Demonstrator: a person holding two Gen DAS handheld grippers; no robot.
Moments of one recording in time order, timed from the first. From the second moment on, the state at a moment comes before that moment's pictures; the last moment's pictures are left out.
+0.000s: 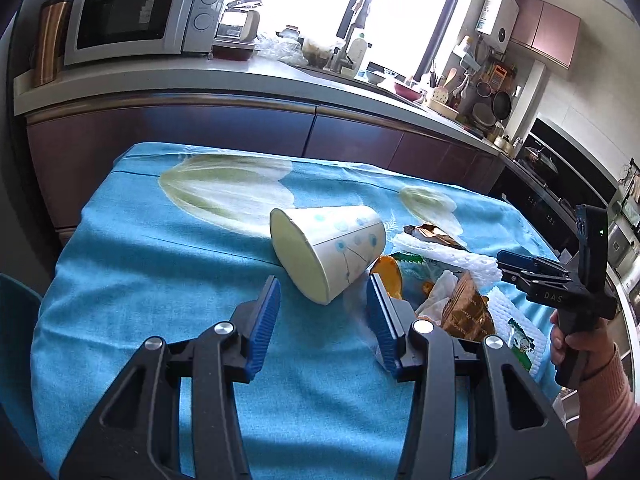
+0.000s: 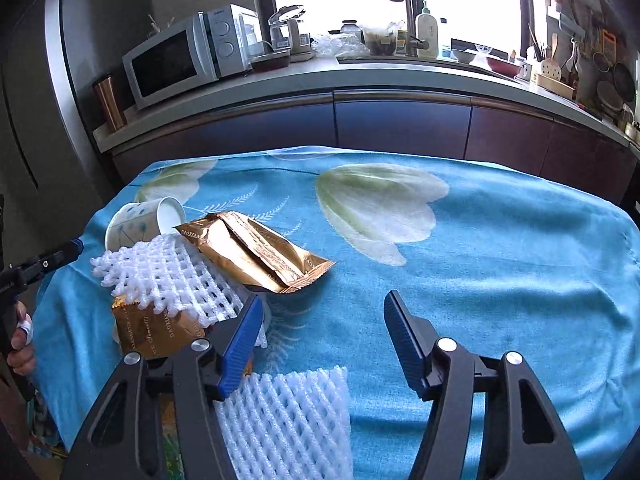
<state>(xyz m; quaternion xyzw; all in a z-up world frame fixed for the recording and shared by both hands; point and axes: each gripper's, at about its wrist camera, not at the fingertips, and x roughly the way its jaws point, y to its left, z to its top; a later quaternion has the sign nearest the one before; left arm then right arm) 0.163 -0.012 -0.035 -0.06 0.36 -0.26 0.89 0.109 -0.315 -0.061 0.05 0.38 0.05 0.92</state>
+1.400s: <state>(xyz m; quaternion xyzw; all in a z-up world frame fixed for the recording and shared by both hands) 0.196 -0.046 -0.057 -0.09 0.40 -0.30 0.86 0.102 -0.286 -0.009 -0.03 0.31 0.10 0.94</state>
